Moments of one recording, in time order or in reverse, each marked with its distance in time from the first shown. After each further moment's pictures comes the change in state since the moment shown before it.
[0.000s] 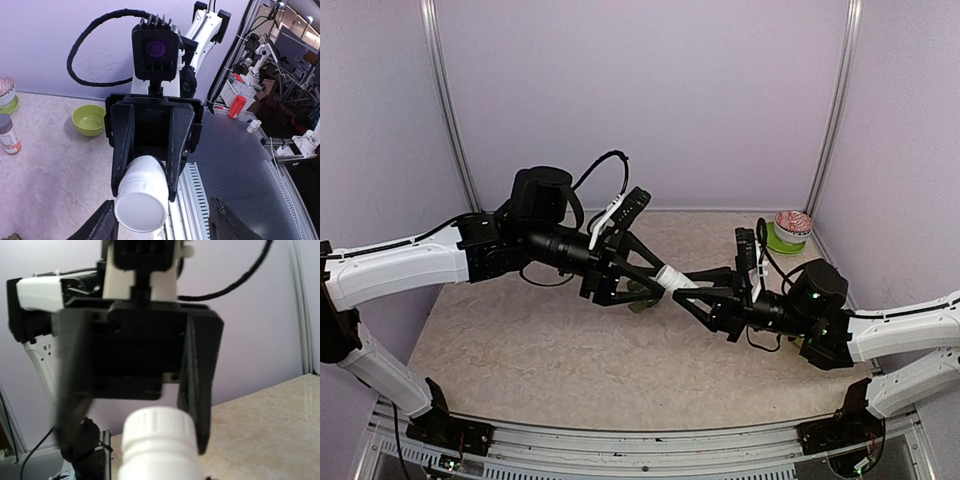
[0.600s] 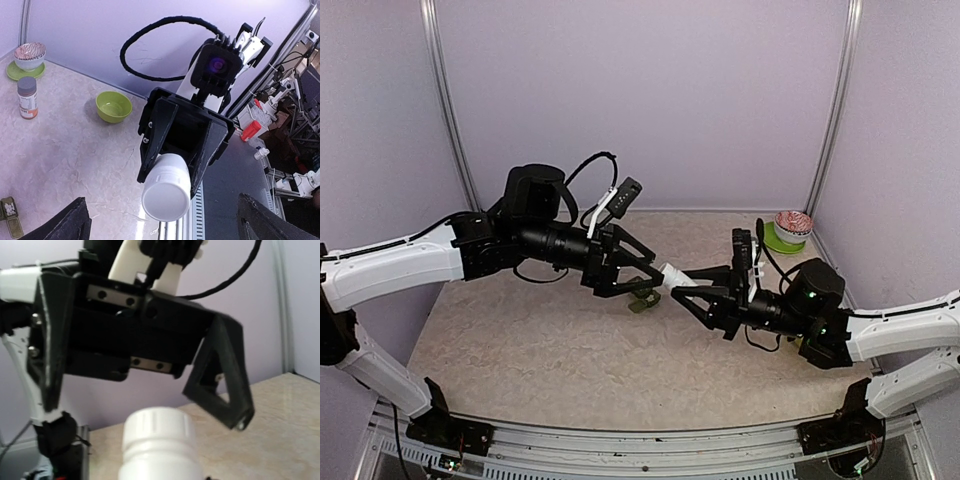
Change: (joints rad) left arm 0.027 -0.027 -0.009 -0.018 -0.127 -0.190; right arm -0.005 0.010 0.006 -0.023 0.042 -0.066
